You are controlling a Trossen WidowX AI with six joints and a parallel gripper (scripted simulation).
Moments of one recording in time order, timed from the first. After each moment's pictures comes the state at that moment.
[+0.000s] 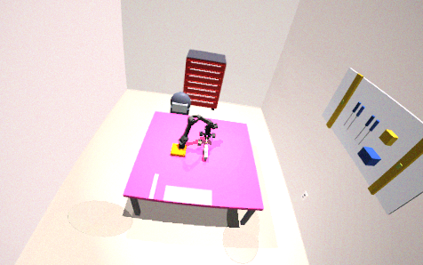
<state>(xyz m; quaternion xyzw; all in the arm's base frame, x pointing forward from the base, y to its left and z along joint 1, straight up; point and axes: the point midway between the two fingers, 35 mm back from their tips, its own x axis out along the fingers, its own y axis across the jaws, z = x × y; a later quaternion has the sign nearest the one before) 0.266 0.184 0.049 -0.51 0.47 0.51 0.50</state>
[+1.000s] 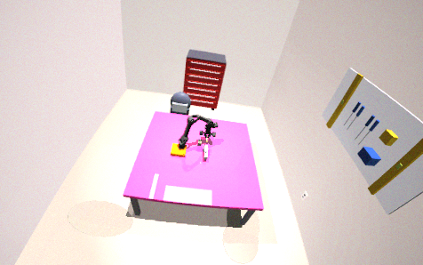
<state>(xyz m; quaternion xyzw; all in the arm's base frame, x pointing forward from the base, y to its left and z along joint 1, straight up) 0.266 0.182 0.065 -0.51 0.47 0.51 0.50</state>
